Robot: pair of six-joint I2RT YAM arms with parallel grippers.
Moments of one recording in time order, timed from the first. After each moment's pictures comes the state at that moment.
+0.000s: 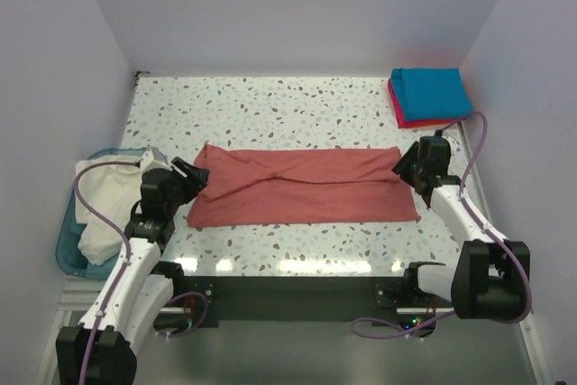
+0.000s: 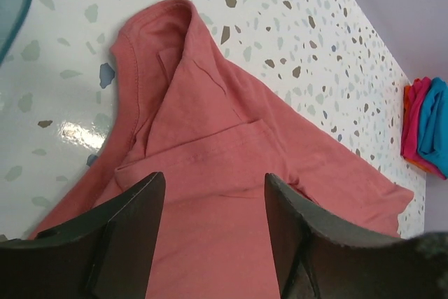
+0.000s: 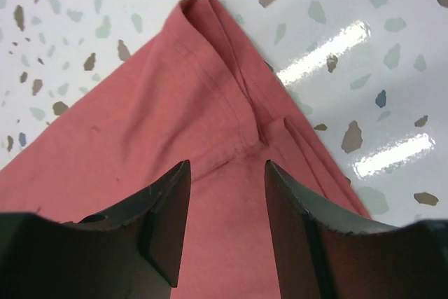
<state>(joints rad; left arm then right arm) -0.07 0.73 0.36 -0.11 0.00 -0.81 -0.02 1.22 0.65 -0.20 0.13 0.62</state>
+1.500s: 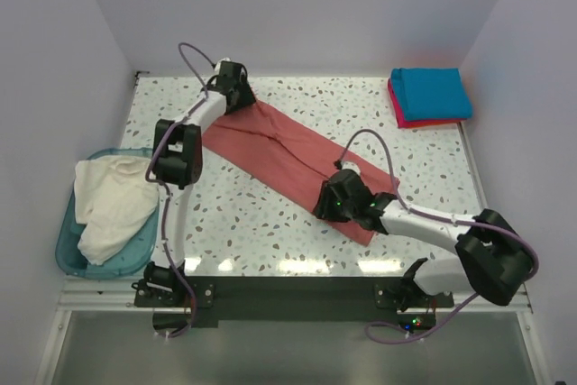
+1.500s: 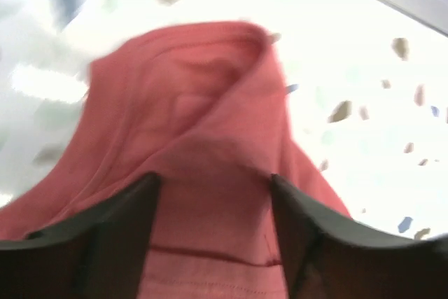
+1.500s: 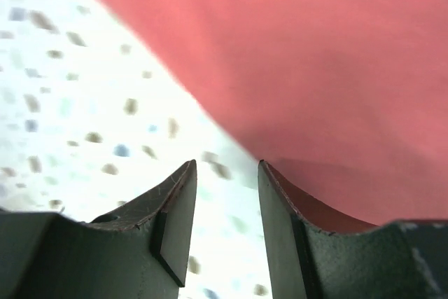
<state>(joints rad) -0.22 2.39 1.94 -0.38 -0.18 -0.60 0.73 1.30 0.56 -0.13 0.10 0.82</state>
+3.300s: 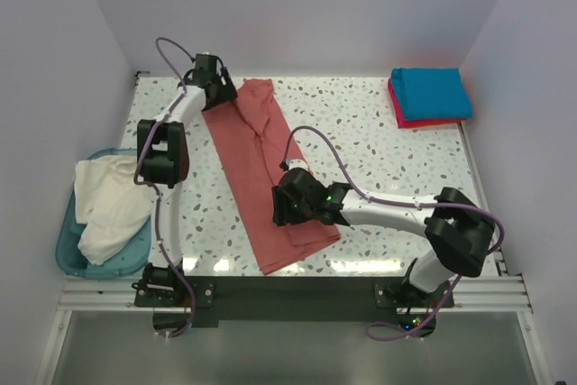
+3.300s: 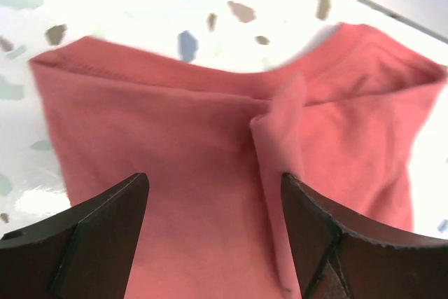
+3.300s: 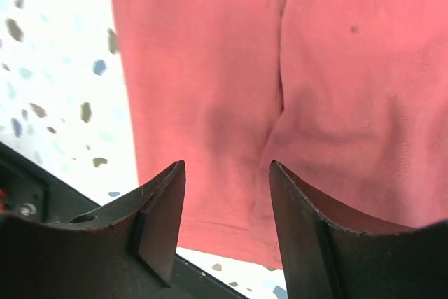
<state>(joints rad) -0.11 2.39 2.01 -0.44 -0.11 -0.48 1.03 1.58 0.94 -0.27 0.12 0.74</state>
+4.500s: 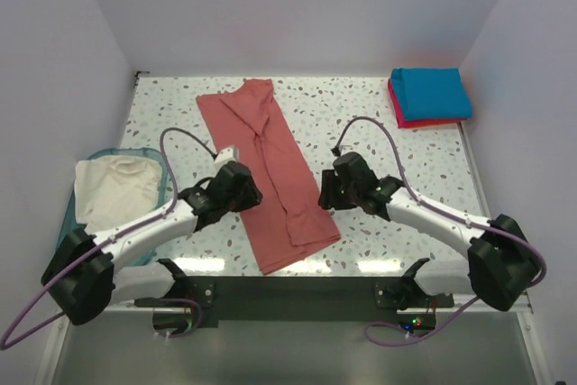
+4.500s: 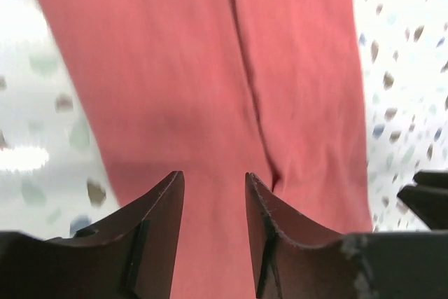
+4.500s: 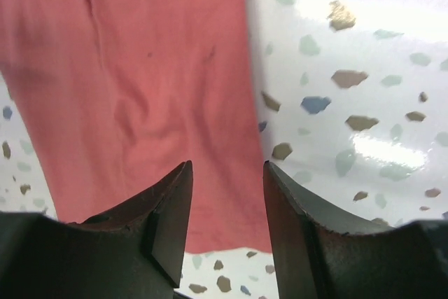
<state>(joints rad) -0.66 1.23 0.68 -0.27 -0.25 -0.89 0.68 1.32 0.78 -0.35 0.06 0.59</state>
